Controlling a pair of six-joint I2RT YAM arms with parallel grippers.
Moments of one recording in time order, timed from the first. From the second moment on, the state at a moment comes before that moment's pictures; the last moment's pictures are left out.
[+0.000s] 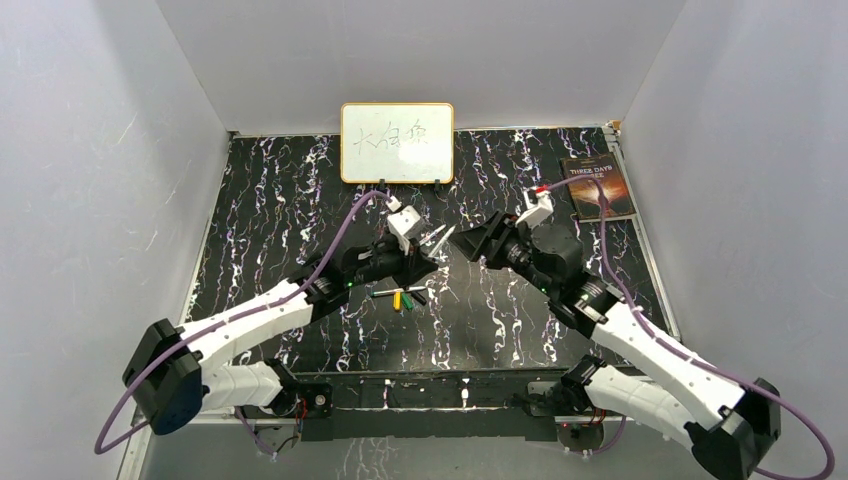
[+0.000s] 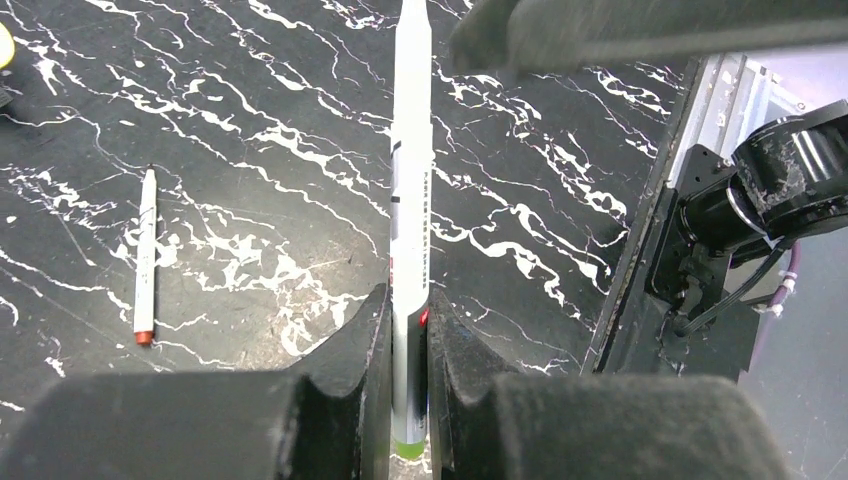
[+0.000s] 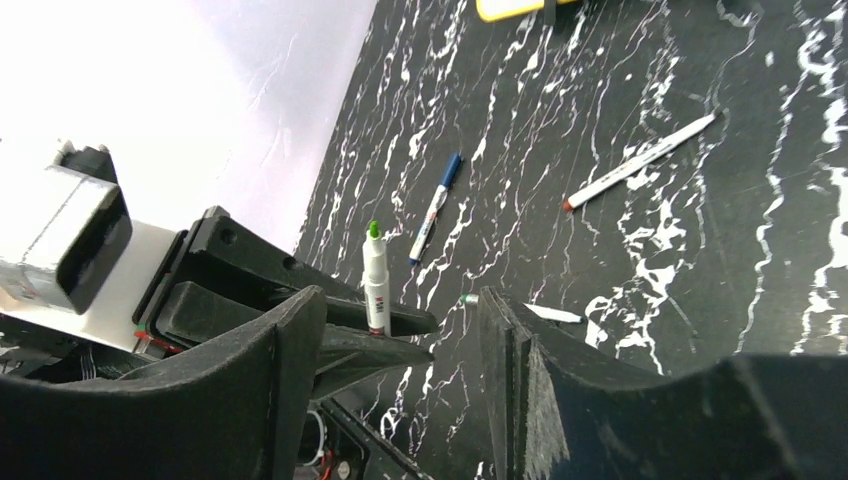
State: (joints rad) left arm -0.81 1.20 0.74 0.15 0.30 -0.15; right arm 0.67 0.89 0.70 -0.01 -0.01 0.83
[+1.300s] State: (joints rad) left arm -0.53 0.97 0.71 -0.29 0.21 -0.07; right arm 1.14 1.36 0.74 -0.18 0.30 0.63
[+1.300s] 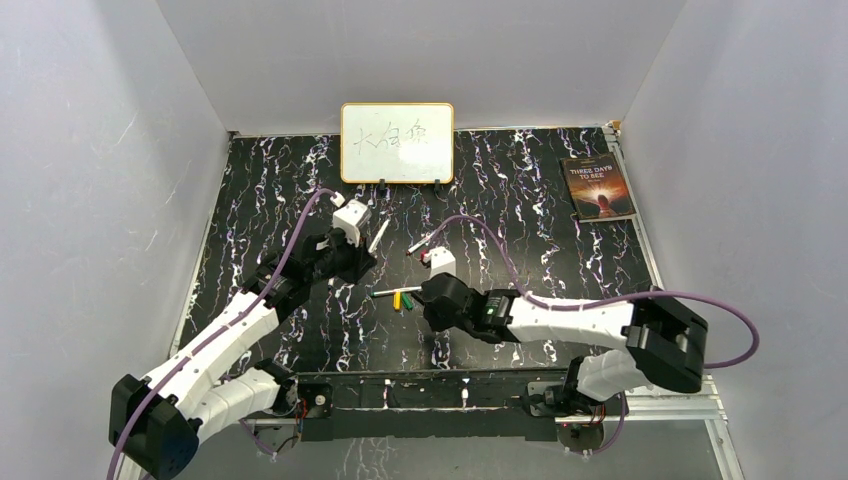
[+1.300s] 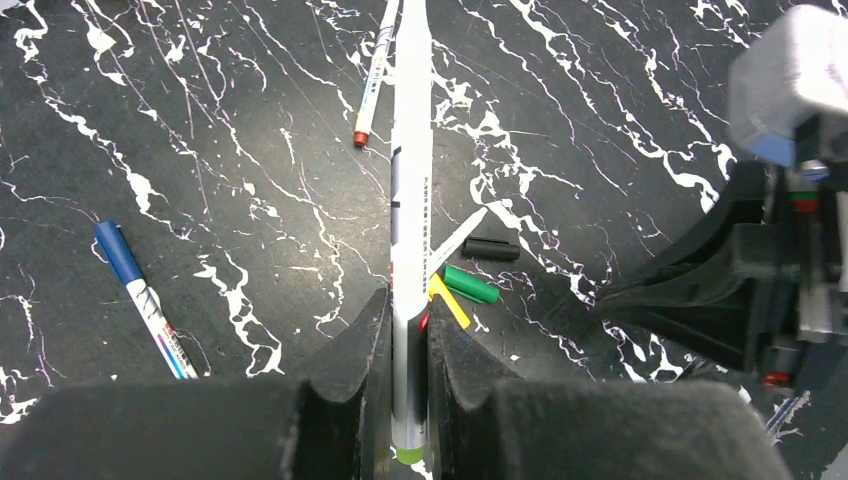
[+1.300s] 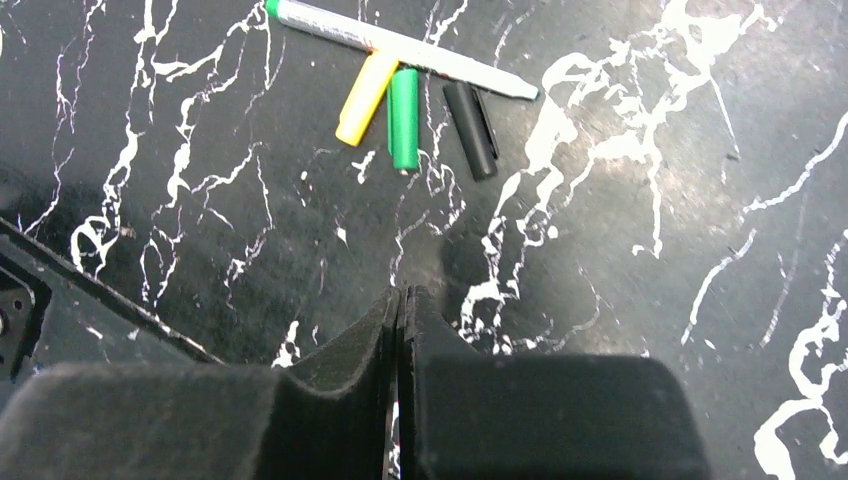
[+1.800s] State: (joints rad) left arm -0.53 0.96 0.71 -0.29 0.24 -0.06; right arm 1.03 1.57 0.92 -0.13 0.29 0.52
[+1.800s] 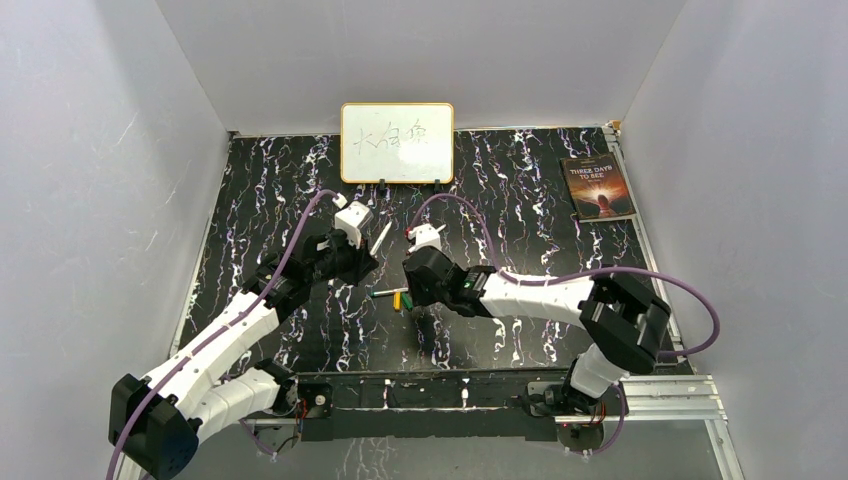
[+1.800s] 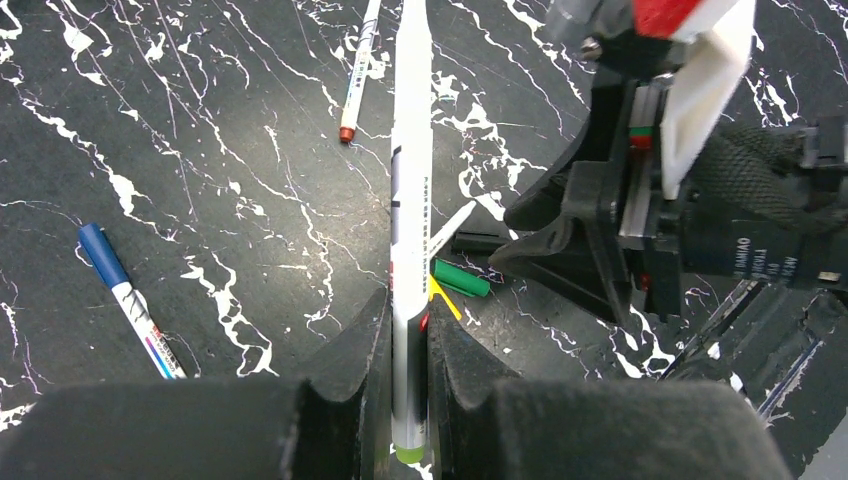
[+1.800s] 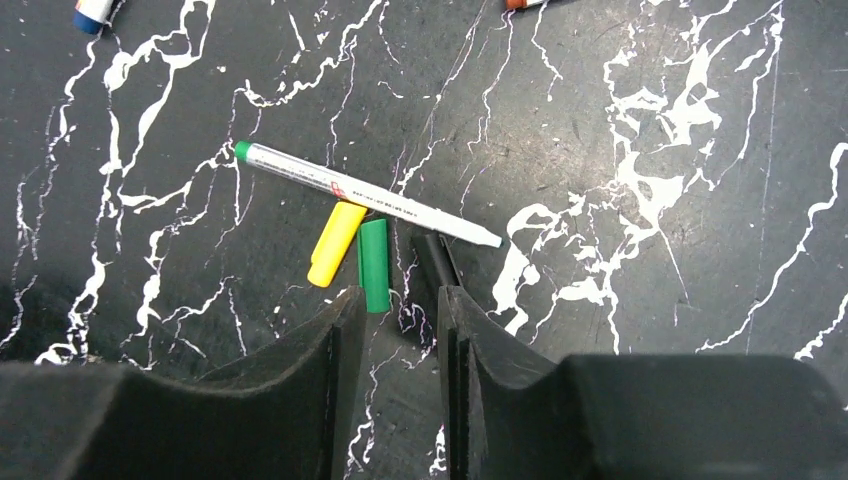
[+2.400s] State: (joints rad) left arm -0.53 0.96 0.71 -0.31 0.26 -0.06; right arm 1.03 1.64 0.88 -0.10 0.26 0.48
